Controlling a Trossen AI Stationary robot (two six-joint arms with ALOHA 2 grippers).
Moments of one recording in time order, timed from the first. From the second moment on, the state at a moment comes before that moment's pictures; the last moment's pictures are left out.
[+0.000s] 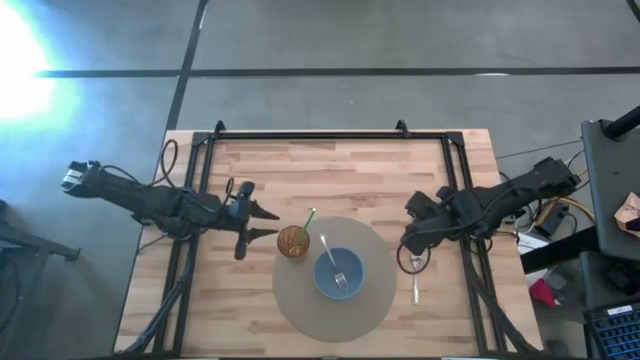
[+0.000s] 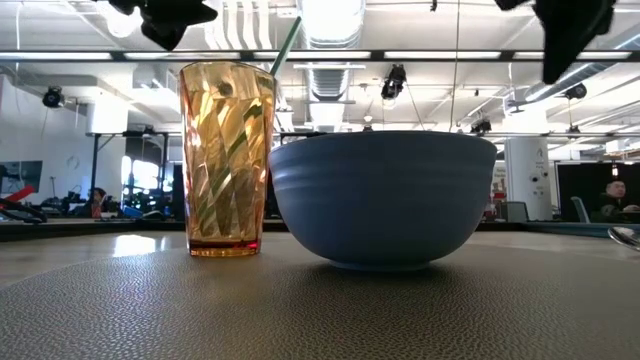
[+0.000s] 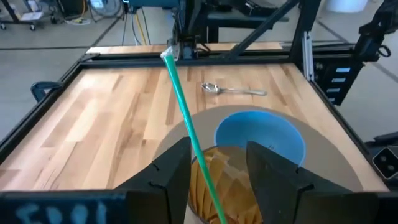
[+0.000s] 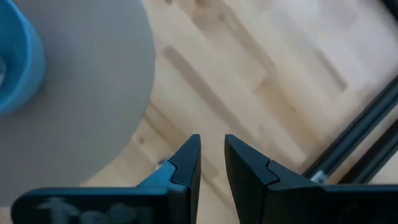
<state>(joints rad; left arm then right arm) -0.28 0.83 0.70 -0.18 -0.25 -0.09 0.38 1.30 1.23 -1.44 0.36 1.11</state>
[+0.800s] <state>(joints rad) -0.28 0.85 0.65 -0.18 -0.25 -0.08 0.60 1.30 1.00 -1.33 0.18 1.79</state>
